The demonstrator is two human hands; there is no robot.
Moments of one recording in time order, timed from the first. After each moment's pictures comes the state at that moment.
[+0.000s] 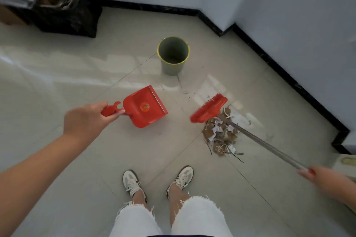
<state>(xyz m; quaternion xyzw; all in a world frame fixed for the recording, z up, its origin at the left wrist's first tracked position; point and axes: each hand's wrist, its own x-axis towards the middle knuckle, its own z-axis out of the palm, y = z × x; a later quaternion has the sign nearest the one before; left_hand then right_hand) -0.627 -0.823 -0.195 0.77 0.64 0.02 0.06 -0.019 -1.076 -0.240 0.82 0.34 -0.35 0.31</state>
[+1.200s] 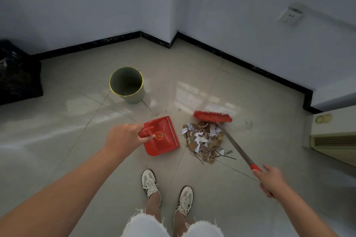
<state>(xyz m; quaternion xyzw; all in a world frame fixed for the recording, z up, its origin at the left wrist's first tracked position) -0.392 -0.729 -0.236 0.92 0.37 0.02 0.11 -0.082 -1.068 -0.260 0.91 0.00 -0.41 -0.08</state>
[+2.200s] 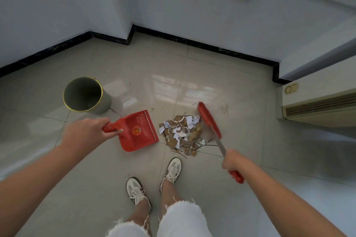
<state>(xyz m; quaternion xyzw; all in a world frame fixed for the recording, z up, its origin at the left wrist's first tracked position) -0.280 -0.678 -0.240 0.94 0.32 -0.07 0.08 -0.019 -1.021 -0.279 0.82 0.01 -0.57 0.09</state>
